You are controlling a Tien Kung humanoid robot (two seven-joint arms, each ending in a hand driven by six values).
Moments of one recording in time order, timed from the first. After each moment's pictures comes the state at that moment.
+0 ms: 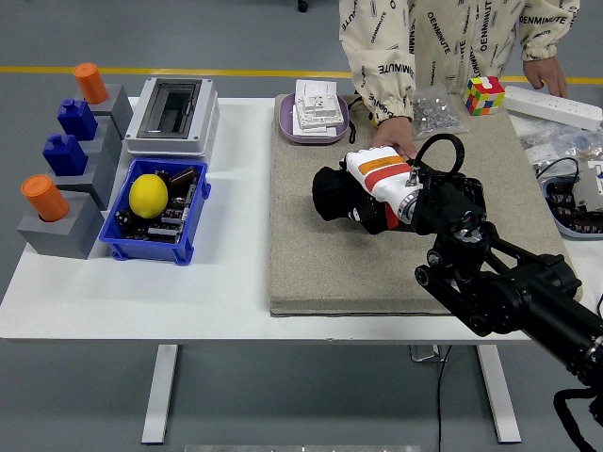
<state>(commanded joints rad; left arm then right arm) 0.03 0.17 -1.48 -0.18 1.27 0.03 0.17 0.77 0.00 0.68 0.80 -2.16 -0.19 -0.09</state>
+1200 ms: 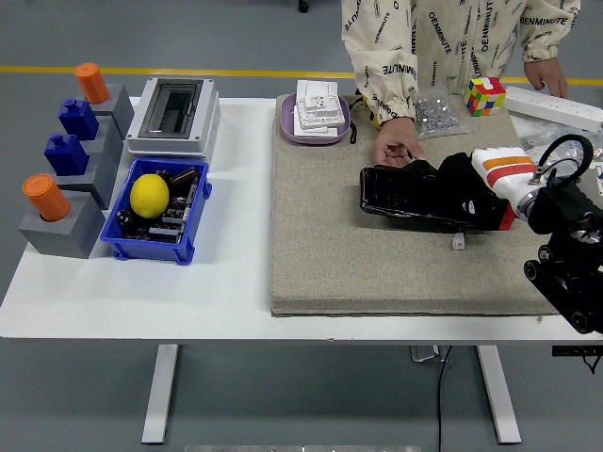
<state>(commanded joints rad) 0.03 0.16 -1.50 -0.18 1.27 0.03 0.17 0.69 -0.30 0.80 0.78 -2.17 -0.17 -0.08</state>
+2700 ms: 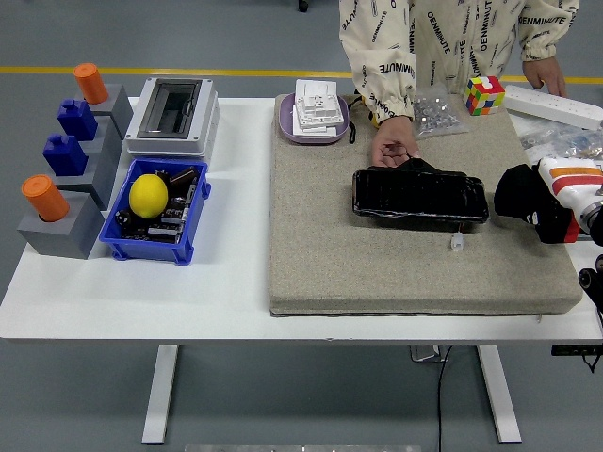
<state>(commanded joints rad) 0.03 0.16 -1.50 -0.18 1.27 0.03 0.17 0.59 -0.37 0.97 0.80 -2.21 -0.17 -0.09</state>
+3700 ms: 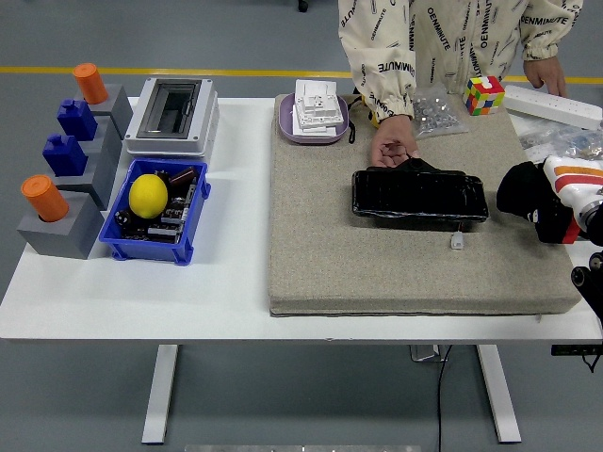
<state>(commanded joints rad) 0.03 0.16 -1.49 -0.18 1.27 0.03 0.17 0.59 -0.36 0.99 0.84 -2.17 -0.13 -0.19</state>
